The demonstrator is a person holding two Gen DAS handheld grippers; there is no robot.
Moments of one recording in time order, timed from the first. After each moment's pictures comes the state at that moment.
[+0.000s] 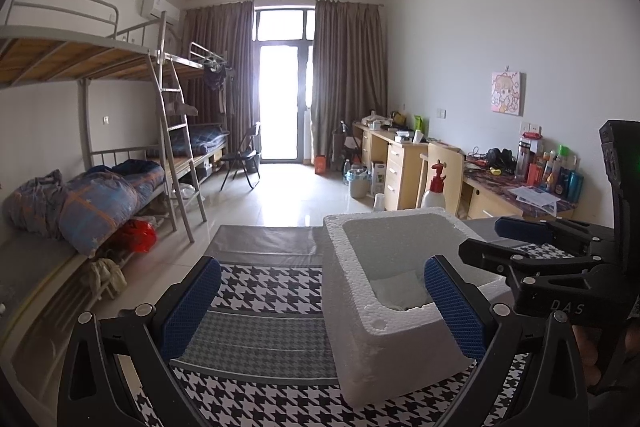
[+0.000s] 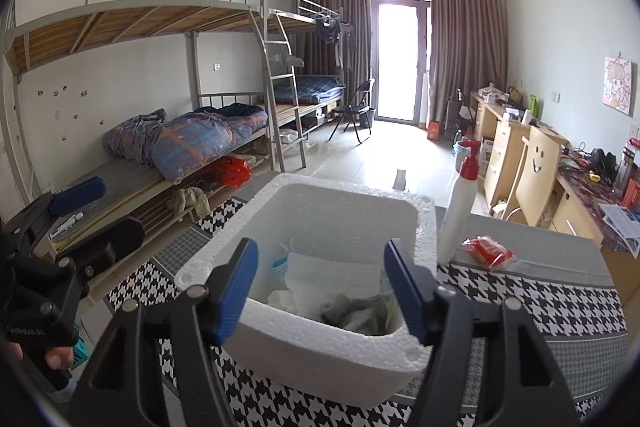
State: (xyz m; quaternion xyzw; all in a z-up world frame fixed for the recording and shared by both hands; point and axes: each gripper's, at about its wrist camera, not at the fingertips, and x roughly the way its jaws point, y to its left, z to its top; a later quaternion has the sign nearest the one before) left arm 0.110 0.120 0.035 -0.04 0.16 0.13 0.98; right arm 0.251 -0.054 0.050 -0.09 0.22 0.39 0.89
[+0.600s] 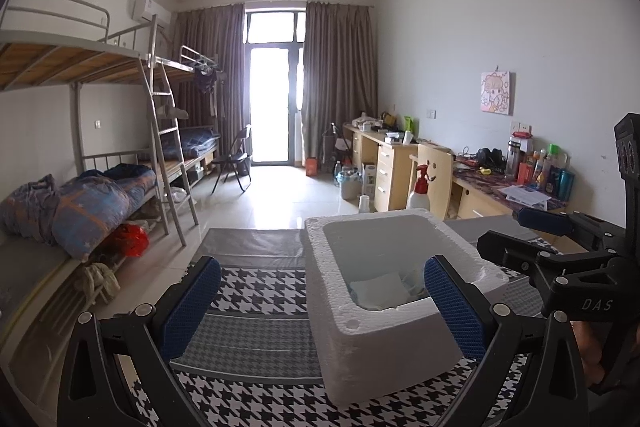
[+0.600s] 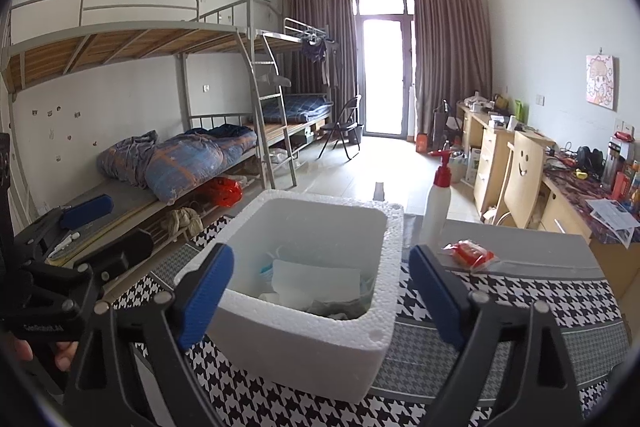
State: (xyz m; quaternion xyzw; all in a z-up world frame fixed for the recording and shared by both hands) left arm 0.107 0.106 0.040 -0.03 0.15 0.12 0.98; right arm 0.242 -0.080 0.061 -0.06 0.20 0.38 0.90
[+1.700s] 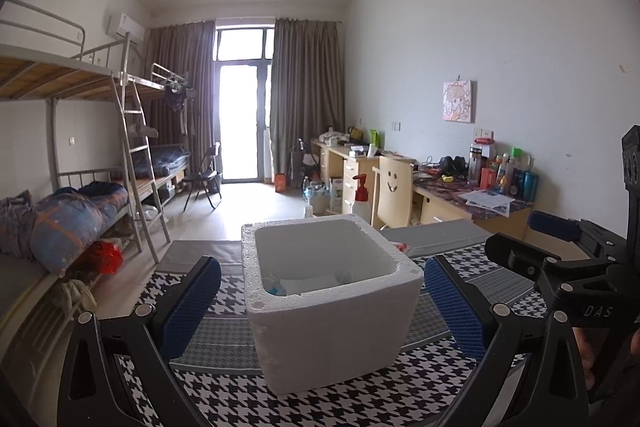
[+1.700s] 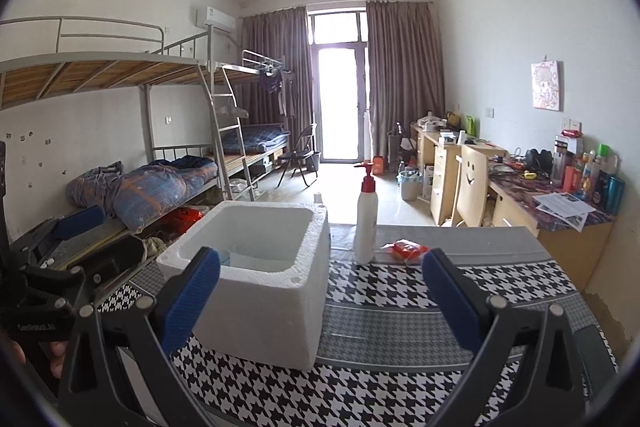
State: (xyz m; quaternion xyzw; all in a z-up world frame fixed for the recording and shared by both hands) left arm 0.083 0.050 0.044 -0.02 0.12 0.06 0.99; right arm 0.203 -0.152 0.060 -0.03 0.15 0.30 0.94
